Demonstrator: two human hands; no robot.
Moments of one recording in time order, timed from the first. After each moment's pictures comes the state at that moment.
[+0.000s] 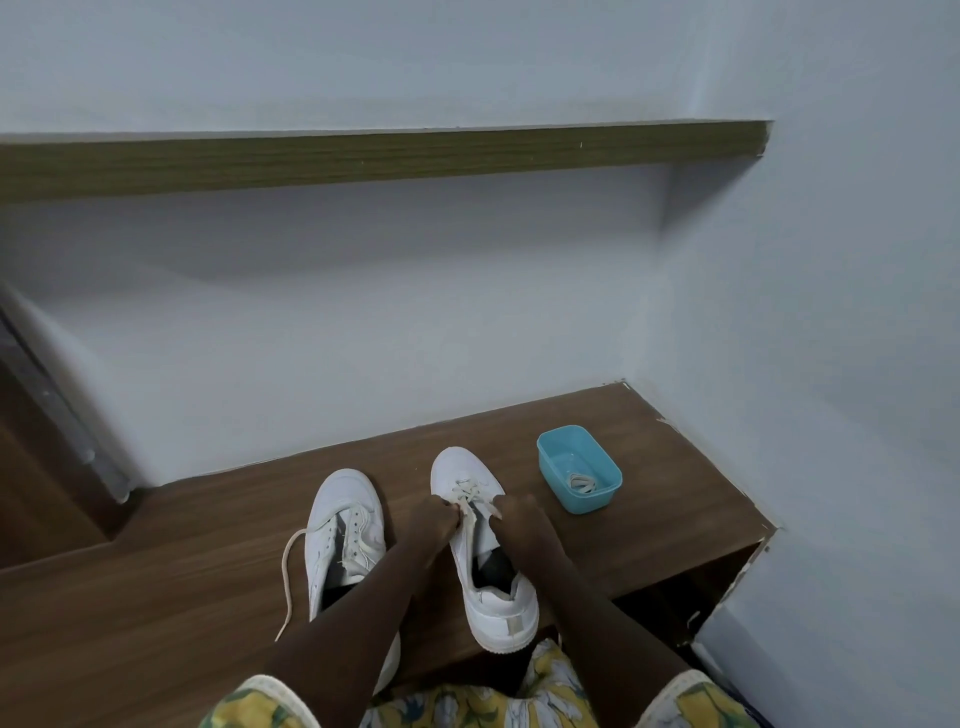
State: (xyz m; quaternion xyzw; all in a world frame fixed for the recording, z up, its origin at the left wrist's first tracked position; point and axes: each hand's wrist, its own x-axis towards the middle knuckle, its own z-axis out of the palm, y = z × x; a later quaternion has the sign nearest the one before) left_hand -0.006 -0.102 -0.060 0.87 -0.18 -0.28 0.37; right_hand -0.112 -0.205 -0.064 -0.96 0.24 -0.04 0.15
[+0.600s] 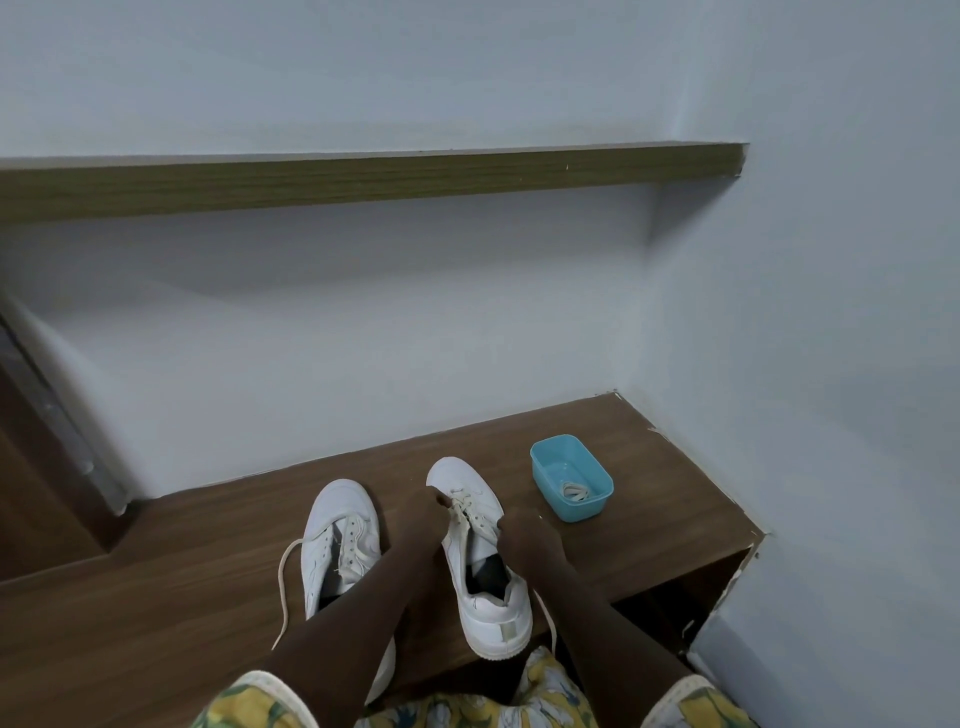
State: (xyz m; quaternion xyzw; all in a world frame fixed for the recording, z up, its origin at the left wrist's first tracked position) left_hand -0.006 -0.104 -0.046 0.89 -0.23 -0.16 0.35; right_hand -0.126 -0.203 -0.059 -0.94 0.29 0.01 0.16
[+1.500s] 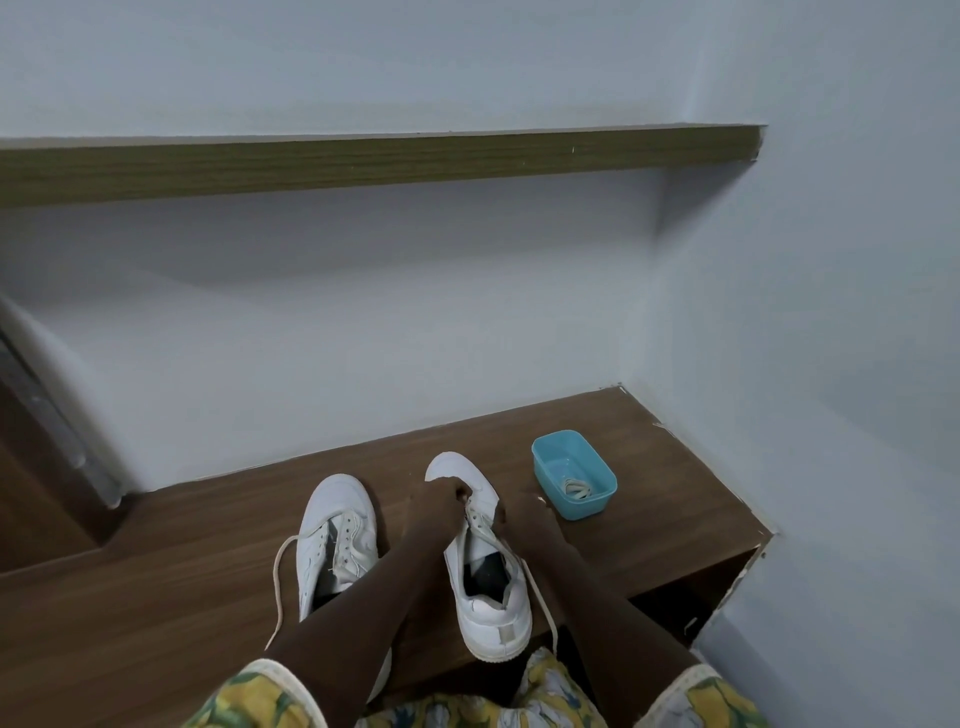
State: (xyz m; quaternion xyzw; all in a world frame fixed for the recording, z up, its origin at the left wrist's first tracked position) left_hand -0.005 -0.120 -0.051 0.91 -0.33 -0.09 0.22; right_hand -0.111 -0.219 -0.053 -0.94 0.28 -0.02 0.17
